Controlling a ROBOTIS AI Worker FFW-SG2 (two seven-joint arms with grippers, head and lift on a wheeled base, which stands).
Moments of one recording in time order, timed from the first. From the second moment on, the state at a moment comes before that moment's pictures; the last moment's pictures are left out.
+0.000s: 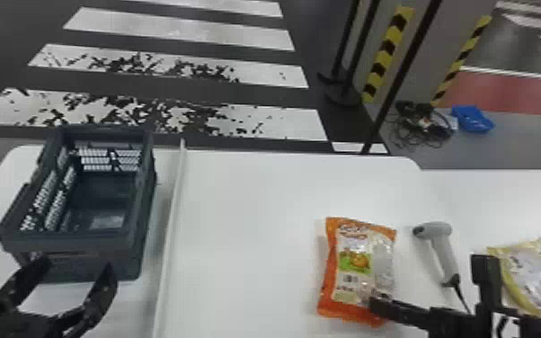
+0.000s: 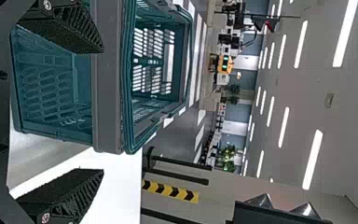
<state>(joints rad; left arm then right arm) 0.55 0.39 -0.13 -1.87 0.40 -0.17 -0.03 0.32 -0.26 -0.45 -1.85 -0.24 1.06 0.77</state>
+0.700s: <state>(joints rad) 0.56 0.39 -0.13 -1.87 0.40 -0.17 -0.03 0.37 -0.24 -0.53 -1.99 -0.26 1.03 0.80</state>
